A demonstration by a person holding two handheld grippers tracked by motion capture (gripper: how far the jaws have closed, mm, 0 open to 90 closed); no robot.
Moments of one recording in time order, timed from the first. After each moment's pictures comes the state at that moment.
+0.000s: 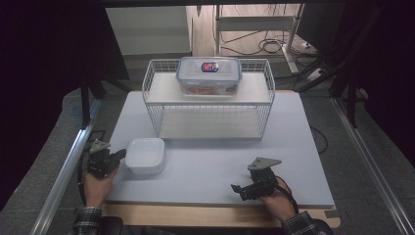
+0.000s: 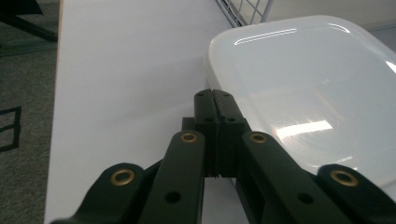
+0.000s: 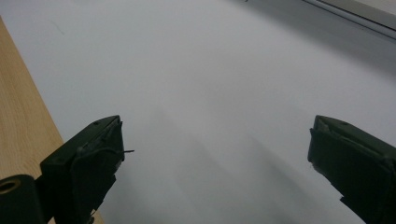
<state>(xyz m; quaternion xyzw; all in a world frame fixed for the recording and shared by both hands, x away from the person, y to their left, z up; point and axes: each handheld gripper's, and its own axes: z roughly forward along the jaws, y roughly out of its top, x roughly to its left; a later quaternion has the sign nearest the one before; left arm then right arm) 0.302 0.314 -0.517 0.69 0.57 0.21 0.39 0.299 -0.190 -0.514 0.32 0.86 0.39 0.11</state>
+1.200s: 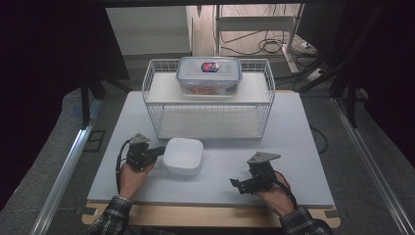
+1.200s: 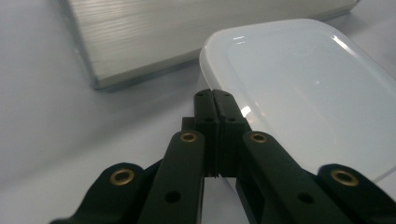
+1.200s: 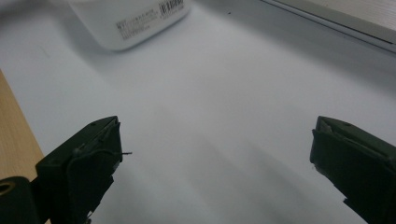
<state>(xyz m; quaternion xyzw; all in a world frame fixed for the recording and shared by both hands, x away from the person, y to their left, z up) 0.335 0.212 -0.513 0.75 0.48 0.13 0.43 0.313 -0.186 -0.509 0.35 0.85 0.39 0.10</state>
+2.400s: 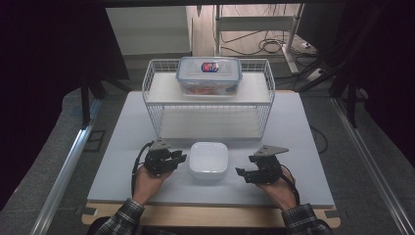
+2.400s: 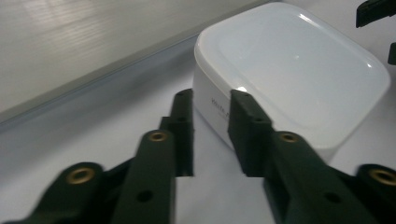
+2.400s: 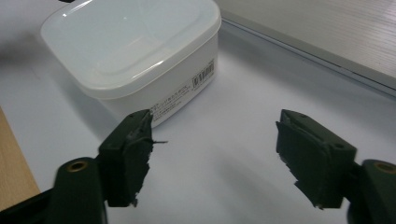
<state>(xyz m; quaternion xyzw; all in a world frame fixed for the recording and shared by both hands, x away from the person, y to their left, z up) 0.315 0.164 -0.500 0.79 0.41 0.13 0.43 0.324 -0.200 -0.494 0.35 0.84 0.41 0.12</state>
